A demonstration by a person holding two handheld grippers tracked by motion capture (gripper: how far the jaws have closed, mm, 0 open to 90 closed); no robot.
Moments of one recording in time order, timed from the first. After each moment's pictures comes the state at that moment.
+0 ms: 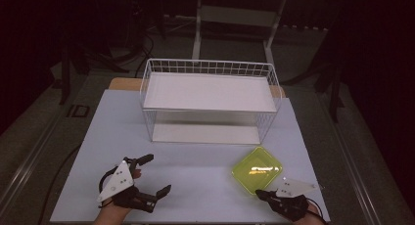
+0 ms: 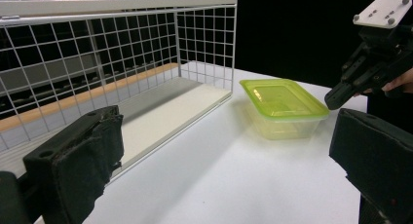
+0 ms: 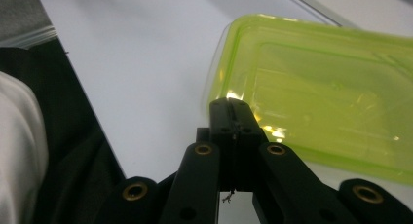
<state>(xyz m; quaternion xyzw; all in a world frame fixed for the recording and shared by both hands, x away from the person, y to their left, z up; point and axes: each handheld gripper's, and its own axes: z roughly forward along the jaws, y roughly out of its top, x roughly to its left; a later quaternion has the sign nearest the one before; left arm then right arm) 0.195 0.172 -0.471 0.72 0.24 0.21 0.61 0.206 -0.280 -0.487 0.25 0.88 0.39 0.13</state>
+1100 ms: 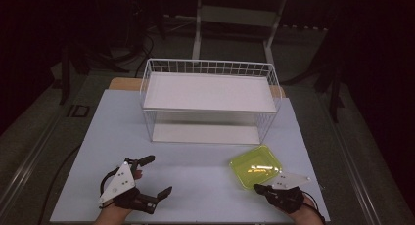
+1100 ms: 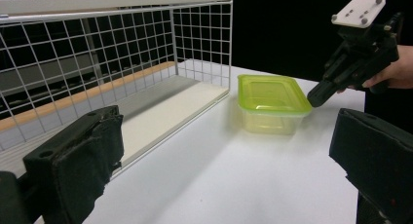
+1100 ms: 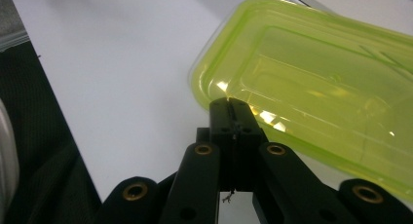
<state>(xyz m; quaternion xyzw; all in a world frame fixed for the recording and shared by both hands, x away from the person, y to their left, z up) 0.193 0.169 -0.472 0.73 0.23 0.21 0.61 0.225 -0.275 -0.492 0.26 0.88 0.38 0.12</state>
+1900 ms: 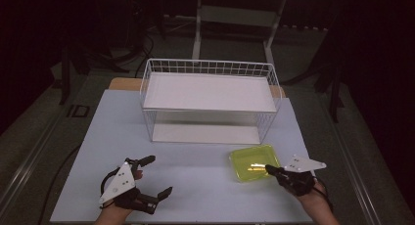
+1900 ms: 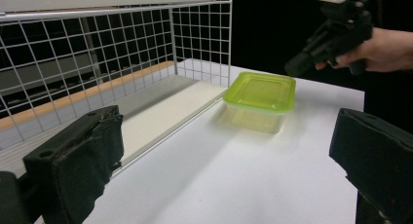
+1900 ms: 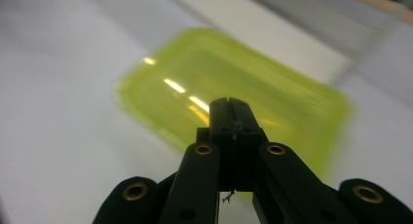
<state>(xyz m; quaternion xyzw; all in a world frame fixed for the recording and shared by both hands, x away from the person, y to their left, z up) 0.194 0.168 -0.473 0.73 0.24 0.21 0.61 0.259 -0.308 -0.468 0.30 0.85 0.39 0.19</state>
